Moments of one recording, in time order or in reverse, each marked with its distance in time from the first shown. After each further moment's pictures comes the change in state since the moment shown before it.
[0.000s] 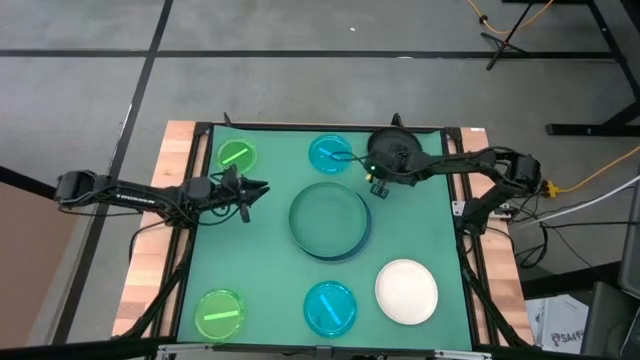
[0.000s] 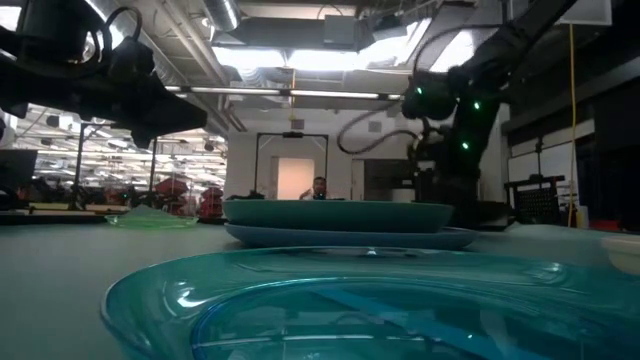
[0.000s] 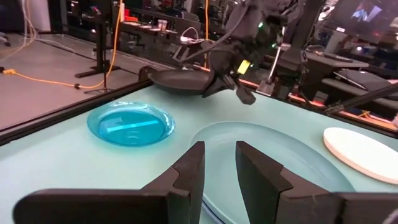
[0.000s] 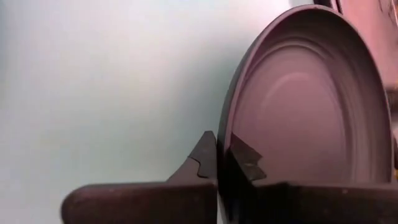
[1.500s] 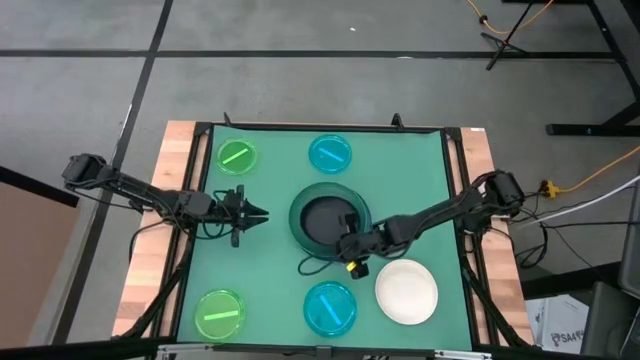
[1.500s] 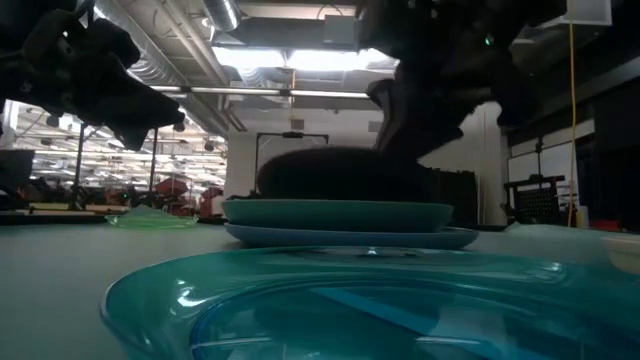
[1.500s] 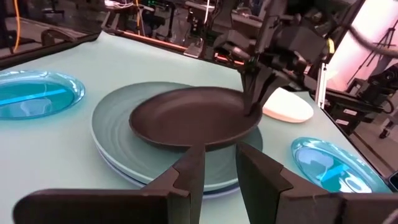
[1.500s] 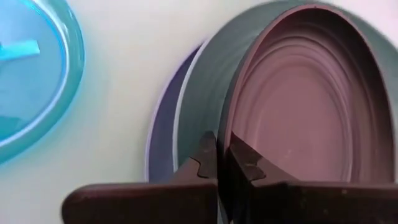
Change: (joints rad) left arm -0.290 0.000 0.000 -0.073 0.019 -0.054; right arm 0.673 0.183 0.269 0.127 -0.204 0.001
